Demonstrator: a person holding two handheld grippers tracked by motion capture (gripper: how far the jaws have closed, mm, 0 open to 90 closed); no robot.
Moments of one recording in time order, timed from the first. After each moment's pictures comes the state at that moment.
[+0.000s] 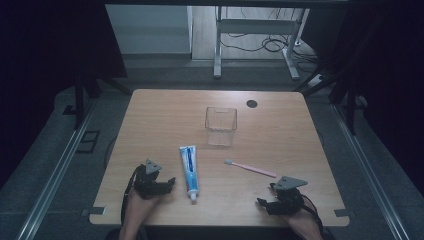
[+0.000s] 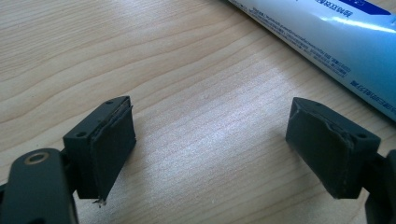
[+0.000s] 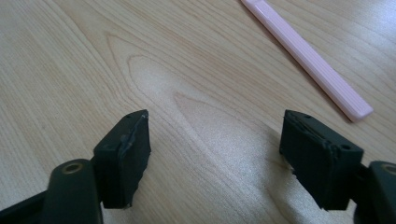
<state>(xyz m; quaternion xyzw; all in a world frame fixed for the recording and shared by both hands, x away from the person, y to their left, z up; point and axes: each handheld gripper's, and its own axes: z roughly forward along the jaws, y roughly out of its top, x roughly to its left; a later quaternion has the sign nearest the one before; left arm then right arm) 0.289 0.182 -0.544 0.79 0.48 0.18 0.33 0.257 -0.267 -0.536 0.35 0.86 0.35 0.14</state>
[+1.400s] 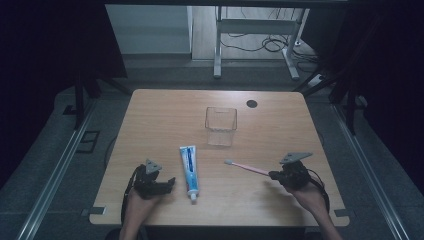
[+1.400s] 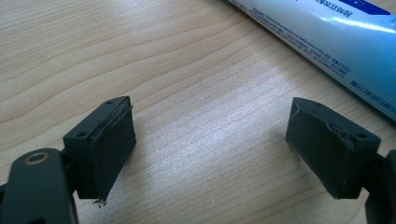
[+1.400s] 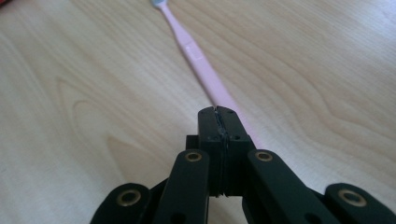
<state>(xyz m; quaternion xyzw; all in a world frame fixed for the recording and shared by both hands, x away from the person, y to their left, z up) 0.289 0.182 -0.544 0.79 0.48 0.18 0.33 0.317 -0.285 -0.497 0.37 0.87 0.32 0.11</state>
